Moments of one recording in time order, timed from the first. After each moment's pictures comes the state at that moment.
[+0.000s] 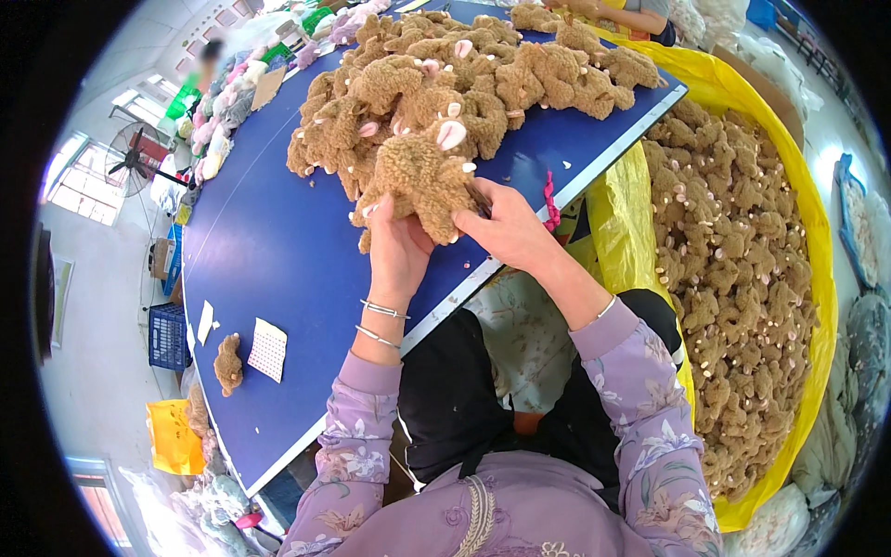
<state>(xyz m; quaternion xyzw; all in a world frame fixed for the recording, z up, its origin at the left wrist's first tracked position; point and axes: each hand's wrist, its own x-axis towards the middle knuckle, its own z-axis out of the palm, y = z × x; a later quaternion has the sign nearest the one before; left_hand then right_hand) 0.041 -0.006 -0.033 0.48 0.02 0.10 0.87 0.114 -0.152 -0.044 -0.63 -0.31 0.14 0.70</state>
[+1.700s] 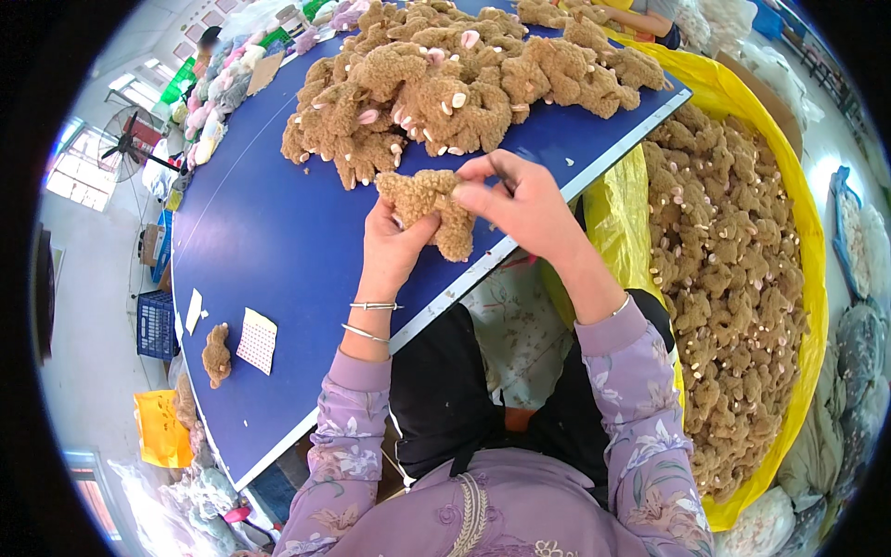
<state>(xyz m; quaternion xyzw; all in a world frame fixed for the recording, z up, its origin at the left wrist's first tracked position) 0.031 0.001 -0.033 0.71 0.07 0.17 0.68 0.116 -0.173 -0.013 -0.66 -0.30 0.12 0.68</state>
